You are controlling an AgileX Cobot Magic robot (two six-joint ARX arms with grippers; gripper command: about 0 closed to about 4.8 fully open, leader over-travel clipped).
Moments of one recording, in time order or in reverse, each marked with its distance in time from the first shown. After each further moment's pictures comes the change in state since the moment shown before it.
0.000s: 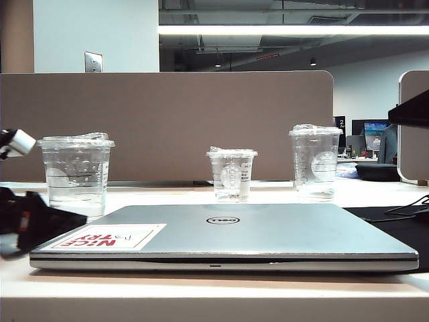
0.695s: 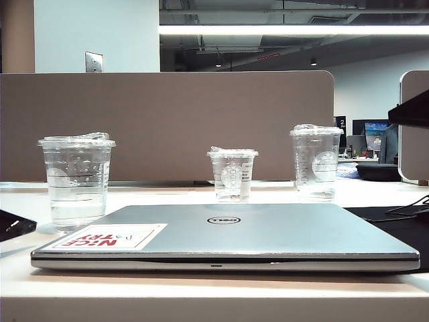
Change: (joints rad) left arm 0.107 -0.180 -0.261 0.003 -0.035 -0.055; right arm 0.000 0.000 0.000 0.000 0.000 0.000
